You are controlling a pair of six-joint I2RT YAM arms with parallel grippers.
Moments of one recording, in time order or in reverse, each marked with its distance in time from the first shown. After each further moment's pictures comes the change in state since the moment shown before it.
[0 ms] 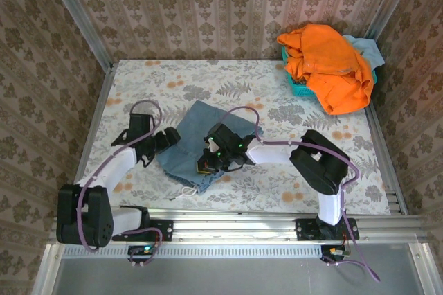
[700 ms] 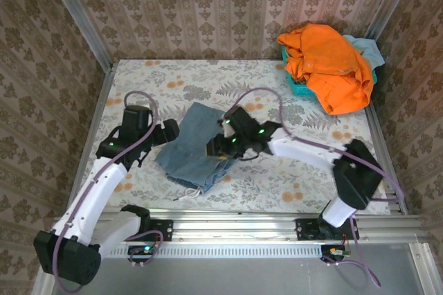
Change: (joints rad) left arm -0.223 -0.278 0.283 -0.345 -0.254 0.094; right arm -0.125 -0.316 0.055 -0.341 0.083 -0.153
